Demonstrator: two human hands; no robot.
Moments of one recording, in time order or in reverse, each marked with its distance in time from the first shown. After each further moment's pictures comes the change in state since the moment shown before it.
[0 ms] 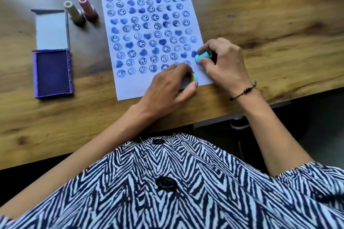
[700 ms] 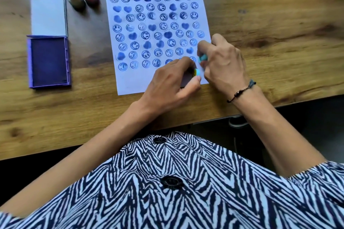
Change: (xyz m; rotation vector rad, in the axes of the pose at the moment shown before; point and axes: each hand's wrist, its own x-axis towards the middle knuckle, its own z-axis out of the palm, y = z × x) left_hand 0.001 -0.001 0.000 -0.144 0.059 -0.096; right_hand 0.002 -0.012 0.009 -0.400 -0.095 -0.132
